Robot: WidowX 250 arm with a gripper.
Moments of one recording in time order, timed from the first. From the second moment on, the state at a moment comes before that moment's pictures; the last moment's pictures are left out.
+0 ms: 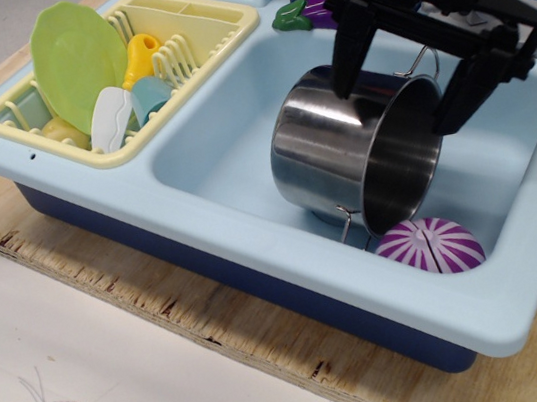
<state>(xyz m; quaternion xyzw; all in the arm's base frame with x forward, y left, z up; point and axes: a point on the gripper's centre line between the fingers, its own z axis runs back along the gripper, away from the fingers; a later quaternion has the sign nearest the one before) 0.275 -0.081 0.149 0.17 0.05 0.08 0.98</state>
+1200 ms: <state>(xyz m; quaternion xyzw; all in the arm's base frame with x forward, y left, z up) 0.287 -0.038 0.133 0.19 0.02 0.08 0.98</state>
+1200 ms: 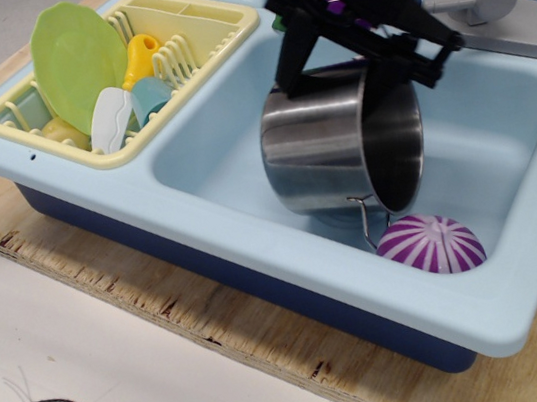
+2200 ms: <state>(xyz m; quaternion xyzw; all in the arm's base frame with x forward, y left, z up) 0.278 -0.001 0.143 -0.02 0.00 0.15 0.99</state>
